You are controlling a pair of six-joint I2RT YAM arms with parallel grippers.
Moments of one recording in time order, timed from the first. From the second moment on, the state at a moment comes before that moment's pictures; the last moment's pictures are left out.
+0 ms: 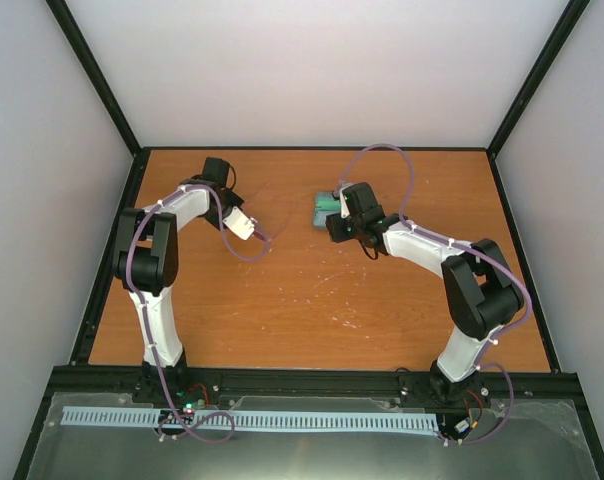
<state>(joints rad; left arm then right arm) -0.17 2.02 1.43 -0.54 0.08 2.10 0.53 1.73 1.11 -0.16 0.00 0.16</state>
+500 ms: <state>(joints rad) -0.17 2.02 1.40 -0.48 0.06 2.07 0.53 1.73 1.11 -0.16 0.01 0.15</state>
